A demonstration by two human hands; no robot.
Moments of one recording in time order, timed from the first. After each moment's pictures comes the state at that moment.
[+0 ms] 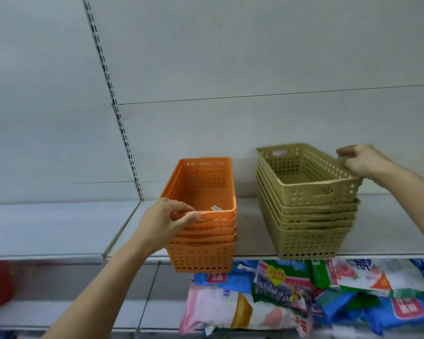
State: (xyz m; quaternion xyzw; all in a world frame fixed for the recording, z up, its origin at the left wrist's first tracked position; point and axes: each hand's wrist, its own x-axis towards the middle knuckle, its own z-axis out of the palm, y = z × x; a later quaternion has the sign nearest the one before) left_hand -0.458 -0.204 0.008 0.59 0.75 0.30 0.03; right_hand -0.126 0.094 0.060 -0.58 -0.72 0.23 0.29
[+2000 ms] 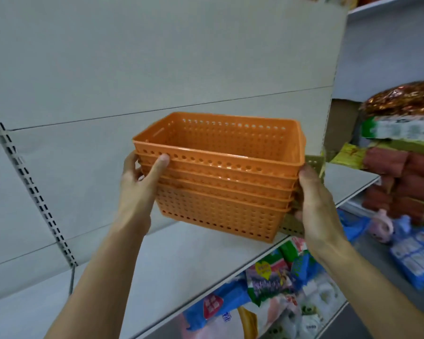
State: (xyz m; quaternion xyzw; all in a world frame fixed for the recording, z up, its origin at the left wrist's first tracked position) left_hand -0.555 -0.094 0.054 0.51 0.43 0.67 0.34; right_hand -0.298 -0.157 0.028 -0.45 -0.52 0.31 0.65
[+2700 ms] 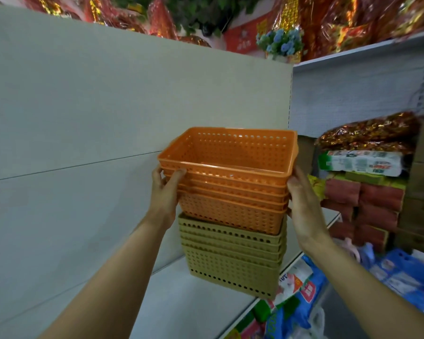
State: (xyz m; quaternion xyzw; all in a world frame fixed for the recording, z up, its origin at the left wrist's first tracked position) left_hand -0.417 0.059 0.093 0.52 0.32 0.63 0.47; right_hand -0.186 -0.054 0.075 -0.41 -0.55 0.20 0.70
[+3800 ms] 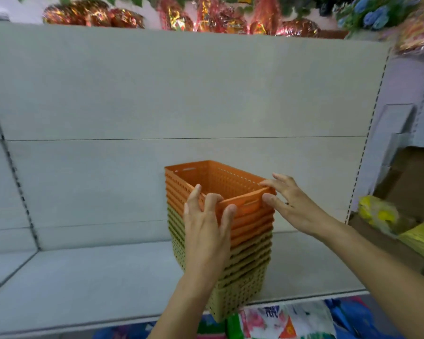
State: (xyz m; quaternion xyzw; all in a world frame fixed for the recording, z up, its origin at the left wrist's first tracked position) left_hand -0.174 -0.028 0.044 0.55 0.65 0.52 0.00; right_hand -0.003 0.101 0.076 -0.38 -0.86 0.15 0.30
